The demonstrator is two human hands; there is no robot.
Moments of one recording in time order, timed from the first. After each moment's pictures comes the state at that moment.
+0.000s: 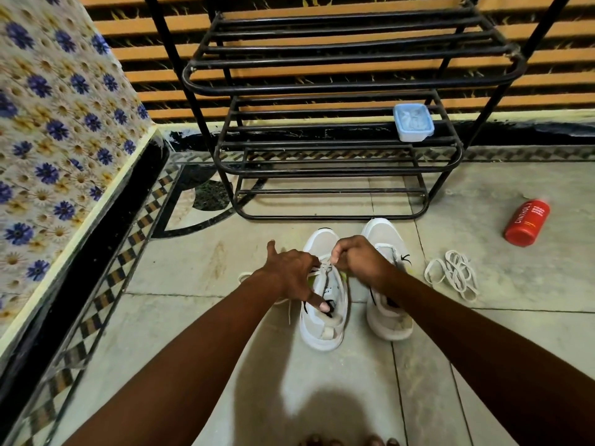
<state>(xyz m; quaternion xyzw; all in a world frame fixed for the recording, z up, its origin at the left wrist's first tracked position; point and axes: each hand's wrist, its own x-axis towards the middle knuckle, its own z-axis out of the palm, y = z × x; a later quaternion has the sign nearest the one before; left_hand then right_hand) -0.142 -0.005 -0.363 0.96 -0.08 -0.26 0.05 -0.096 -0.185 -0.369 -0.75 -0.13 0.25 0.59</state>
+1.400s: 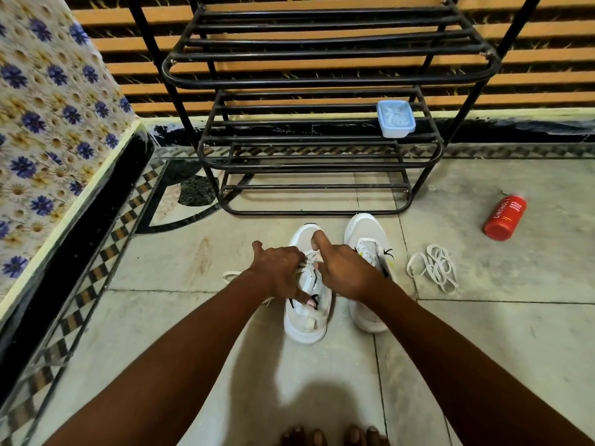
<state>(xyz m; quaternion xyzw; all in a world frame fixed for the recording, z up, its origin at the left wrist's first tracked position) -0.144 -0.012 -0.378 0.97 -0.08 -0.22 0.02 -0.124 -0.196 -0.361 -0.91 -0.31 0.12 0.23</state>
